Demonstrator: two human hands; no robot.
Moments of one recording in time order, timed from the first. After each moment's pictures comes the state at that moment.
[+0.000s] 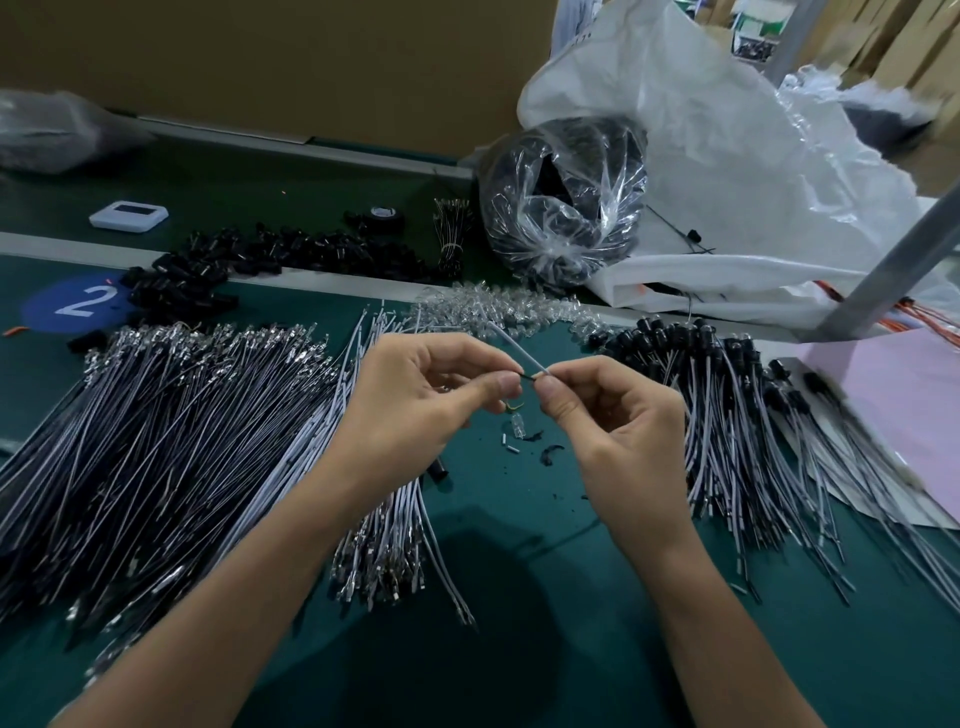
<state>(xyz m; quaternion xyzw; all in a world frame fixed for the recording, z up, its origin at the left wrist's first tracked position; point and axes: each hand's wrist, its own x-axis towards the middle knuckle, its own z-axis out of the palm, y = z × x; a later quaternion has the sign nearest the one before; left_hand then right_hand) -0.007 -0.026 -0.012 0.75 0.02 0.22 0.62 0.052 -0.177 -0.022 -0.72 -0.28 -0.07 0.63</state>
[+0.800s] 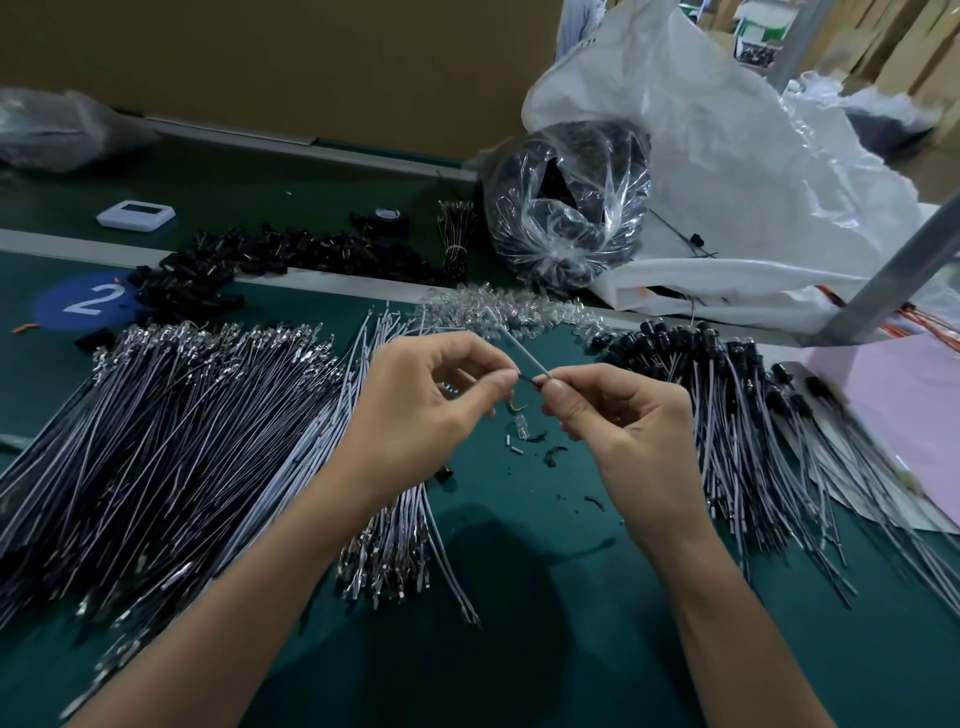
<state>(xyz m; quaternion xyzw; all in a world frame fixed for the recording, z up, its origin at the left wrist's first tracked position) -0.007 -0.023 -0.017 0.80 0.02 0.26 0.54 0.058 -0.183 -0.018 -0.72 -0.29 -0.02 0.63</state>
